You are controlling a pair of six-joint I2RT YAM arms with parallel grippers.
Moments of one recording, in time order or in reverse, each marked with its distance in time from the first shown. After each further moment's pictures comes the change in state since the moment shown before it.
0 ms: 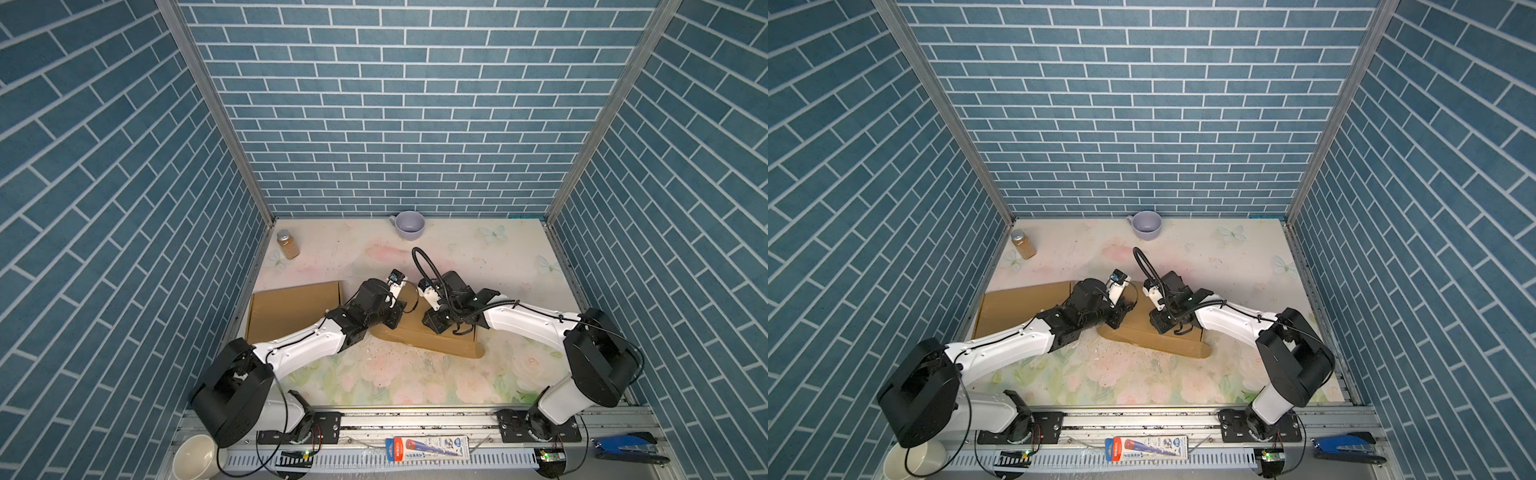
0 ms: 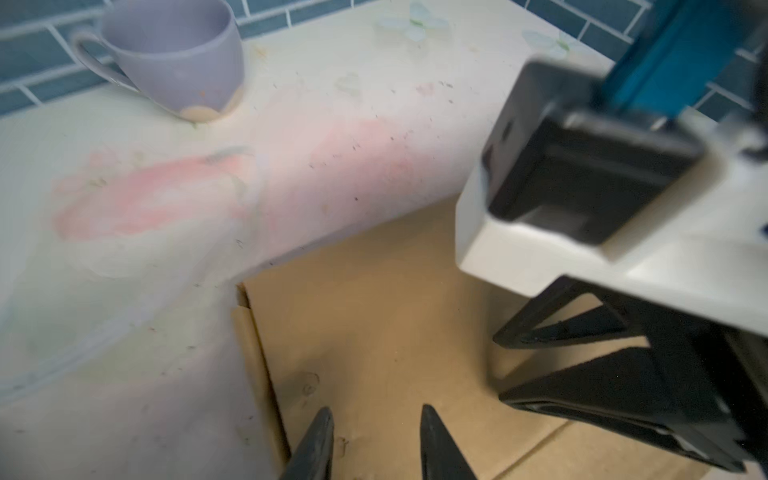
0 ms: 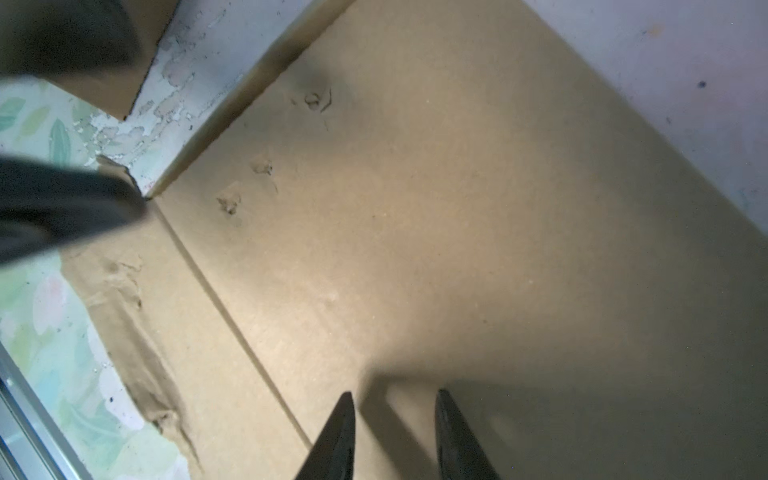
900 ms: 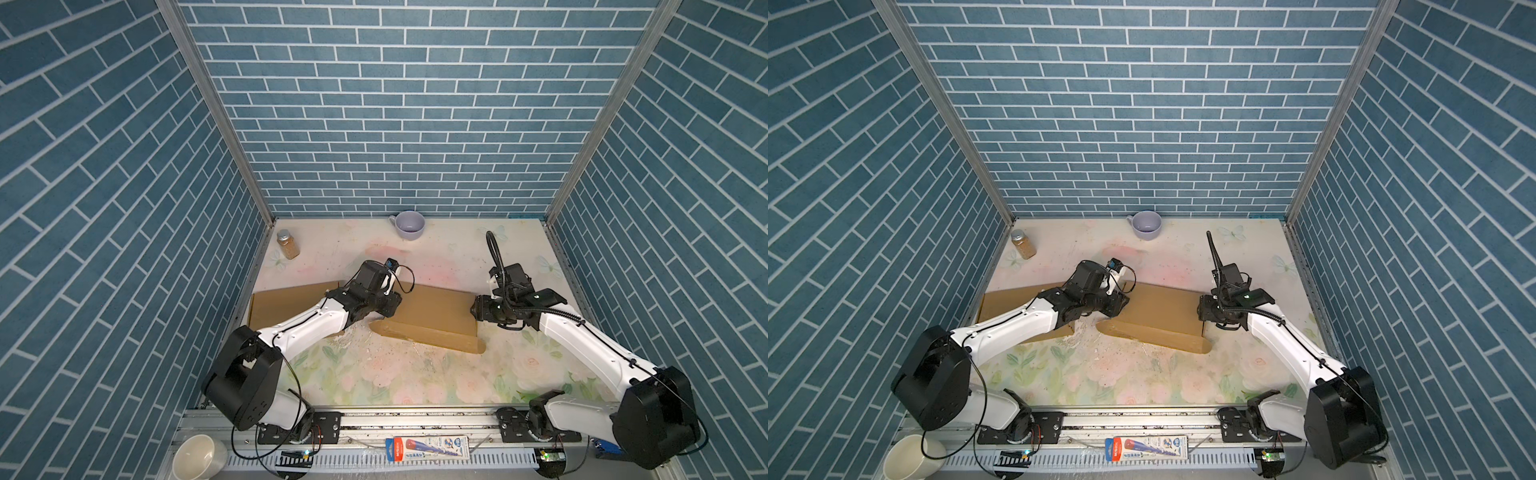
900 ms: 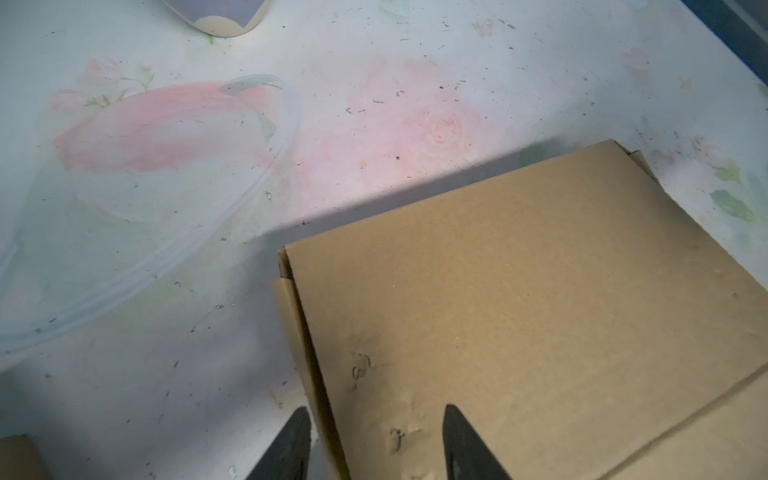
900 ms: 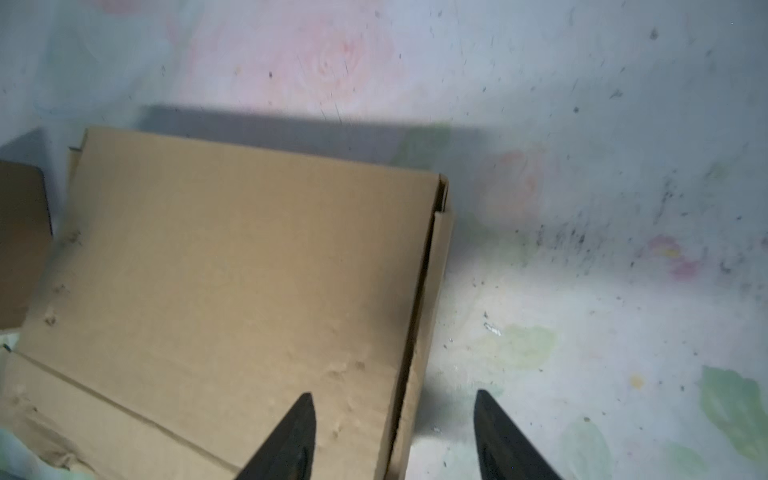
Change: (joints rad) left arm 0.097 0.060 0.216 -0.320 0.014 -0.001; right arm -0.362 -0.357 -0.116 -0.320 0.033 0.320
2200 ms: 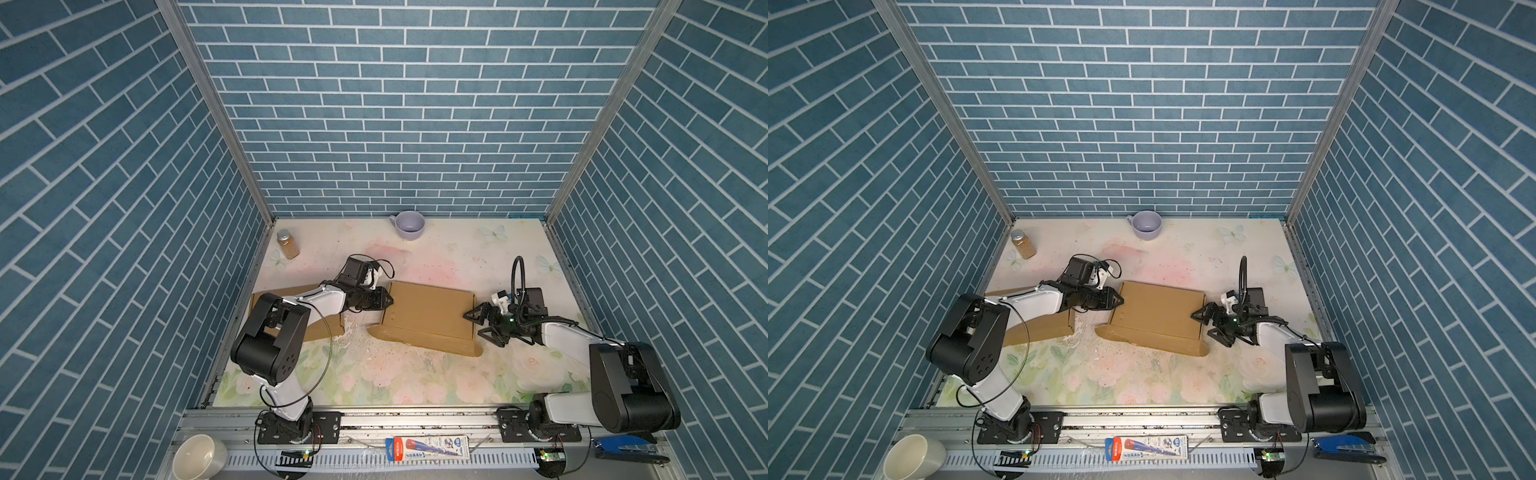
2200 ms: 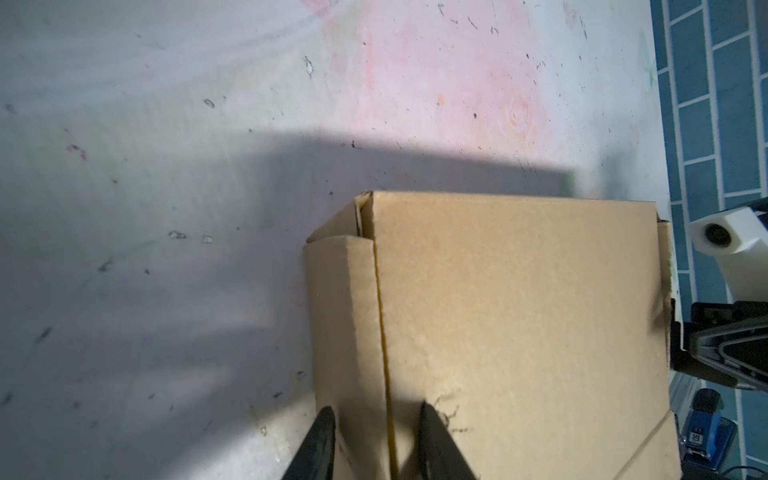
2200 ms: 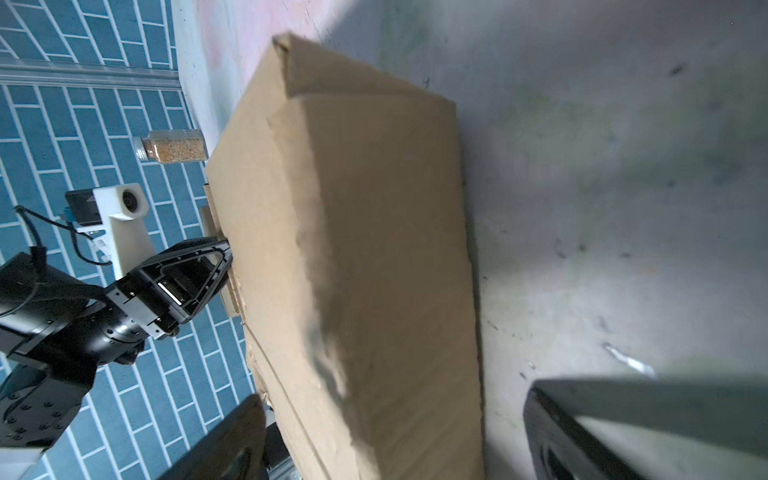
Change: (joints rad) left arm 0.235 0.259 -0.019 0.124 0.395 -0.249; right arm -0.309 0.133 -0.361 0.561 -0.661 0.236
